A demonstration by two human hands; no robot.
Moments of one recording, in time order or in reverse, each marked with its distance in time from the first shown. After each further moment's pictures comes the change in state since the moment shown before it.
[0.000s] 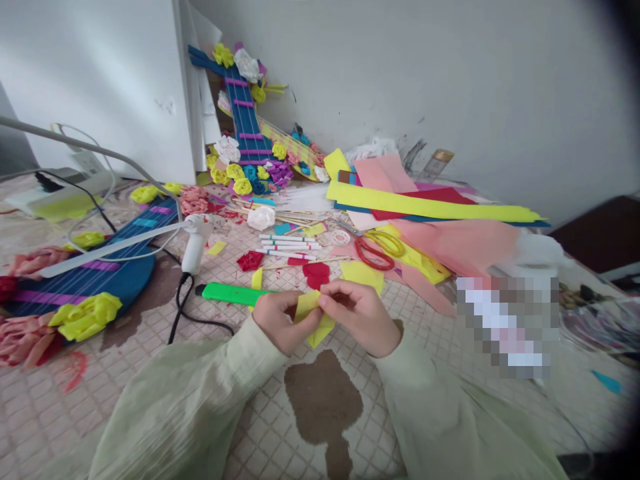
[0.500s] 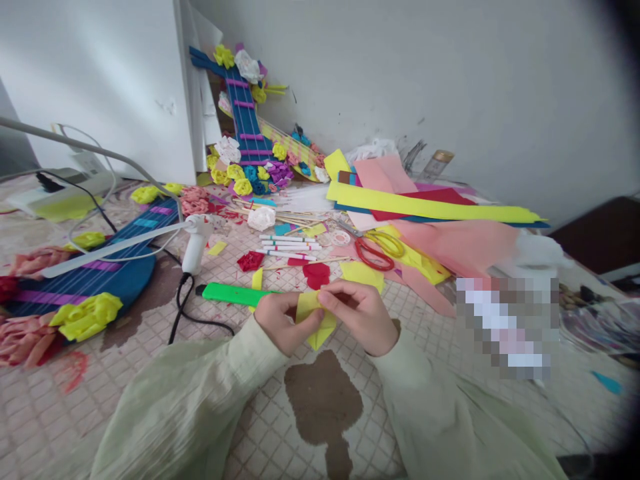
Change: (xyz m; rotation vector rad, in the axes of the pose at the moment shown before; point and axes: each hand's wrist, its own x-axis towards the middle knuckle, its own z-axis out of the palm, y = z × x) left_hand 0.000 -0.007 0.005 -0.099 -0.004 0.011; right_hand 0.000 -0.002 0.002 0.038 0.063 -0.001
